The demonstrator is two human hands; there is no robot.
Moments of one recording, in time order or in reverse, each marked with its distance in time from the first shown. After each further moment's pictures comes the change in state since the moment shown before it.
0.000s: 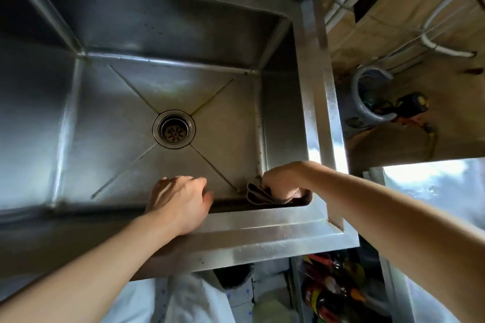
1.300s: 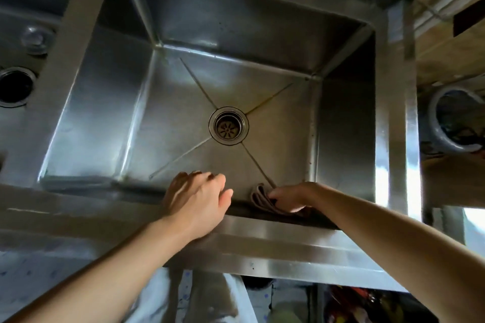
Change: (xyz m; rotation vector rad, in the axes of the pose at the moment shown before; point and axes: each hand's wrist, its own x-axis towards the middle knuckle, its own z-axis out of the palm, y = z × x) left_hand -0.026 -0.051 -0.002 -0.032 0.204 -0.070; right_hand 0.055 -0.051 -0.001 0.235 -0.008 -0.177
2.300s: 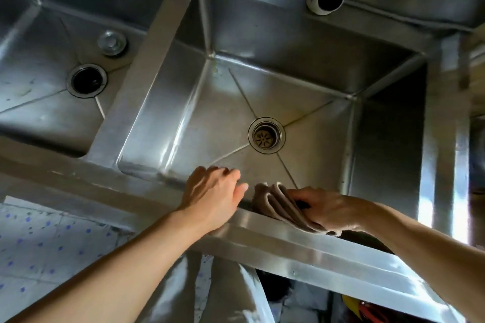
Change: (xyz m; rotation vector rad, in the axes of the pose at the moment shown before) left_hand -0.017 -0.046 -0.018 -0.009 0.108 -0.024; right_hand -0.074 -0.066 -0.019 0.176 0.108 -0.249
